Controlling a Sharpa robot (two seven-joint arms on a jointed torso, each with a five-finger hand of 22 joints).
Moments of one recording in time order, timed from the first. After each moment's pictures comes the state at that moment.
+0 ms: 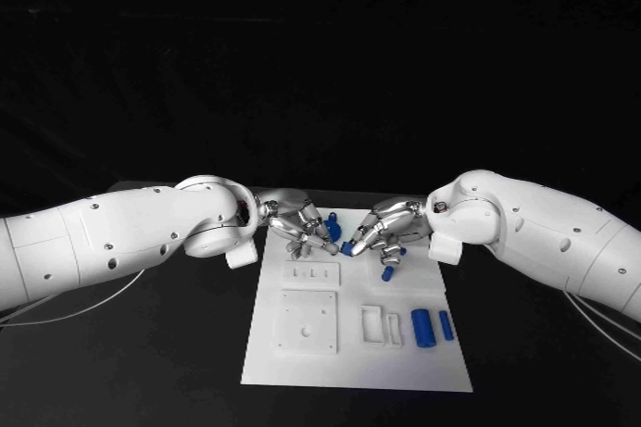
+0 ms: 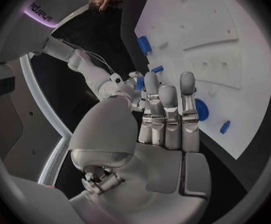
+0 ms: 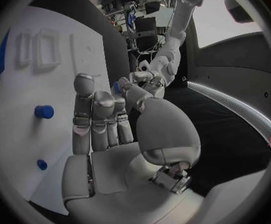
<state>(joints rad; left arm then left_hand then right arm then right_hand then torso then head) 1.47 -0.71 -0.24 1.41 -0.77 0.14 0.03 1.20 -0.08 0.03 0.11 0.33 1.18 0.04 0.07 0.38 1.45 -0.05 0.52 0.32 1.25 -0.10 1.13 0.54 0.01 1.26 -0.11 0.22 1.31 1.20 -0.57 0.17 1.12 -0.50 0.60 -0.34 1.19 0.02 0.51 -0.22 0.09 1.22 0.06 0.06 0.08 1.21 -0.03 1.03 1.10 1.43 -0.09 0.96 1.09 0.08 1.46 -0.11 0.41 1.31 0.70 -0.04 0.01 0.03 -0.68</state>
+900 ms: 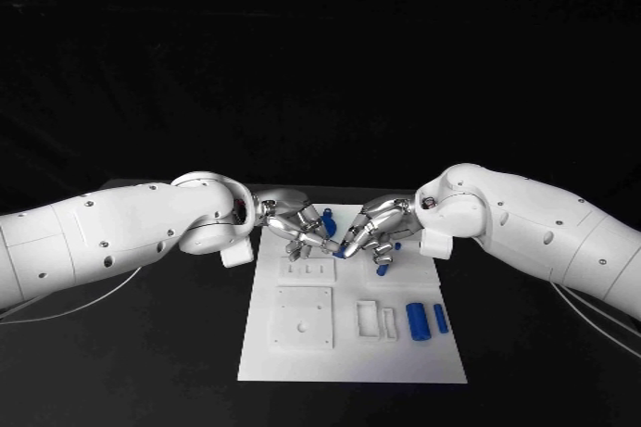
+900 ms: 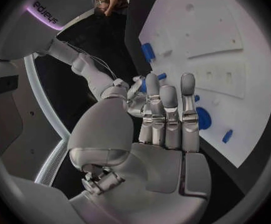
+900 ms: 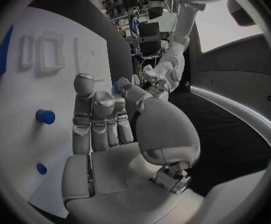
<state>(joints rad) 1.47 -0.69 -0.24 1.40 -0.76 0.21 0.05 1.13 -0.11 -0.06 0.21 0.42 1.11 0.03 0.14 0.70 1.39 -0.04 0.56 0.37 1.19 -0.08 1.18 0.50 0.01 1.22 -0.10 0.25 1.31 1.20 -0.55 0.17 1.12 -0.53 0.63 -0.35 1.19 0.03 0.50 -0.22 0.08 1.22 0.06 0.06 0.08 1.21 -0.03 1.03 1.10 1.43 -0.08 0.96 1.09 0.08 1.46 -0.11 0.41 1.31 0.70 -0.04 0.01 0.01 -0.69</state>
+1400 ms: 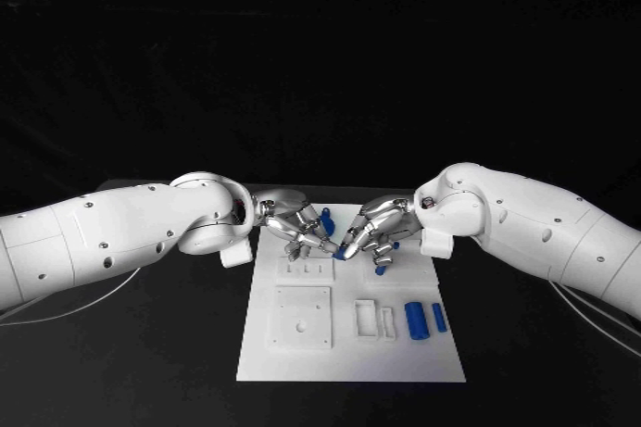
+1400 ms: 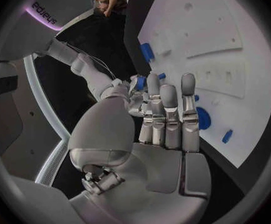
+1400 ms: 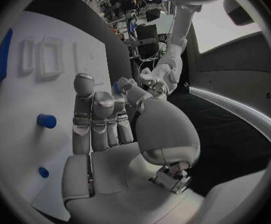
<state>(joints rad) 1.46 -0.69 -0.24 1.39 -0.77 0.20 0.05 1.14 -0.10 -0.07 0.20 0.42 1.10 0.04 0.11 0.65 1.37 -0.03 0.55 0.35 1.18 -0.08 1.18 0.47 0.01 1.21 -0.09 0.23 1.31 1.20 -0.55 0.17 1.11 -0.51 0.67 -0.36 1.19 0.03 0.50 -0.23 0.08 1.22 0.06 0.06 0.08 1.21 -0.03 1.03 1.10 1.43 -0.09 0.97 1.10 0.08 1.46 -0.11 0.41 1.31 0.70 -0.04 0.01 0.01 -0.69</state>
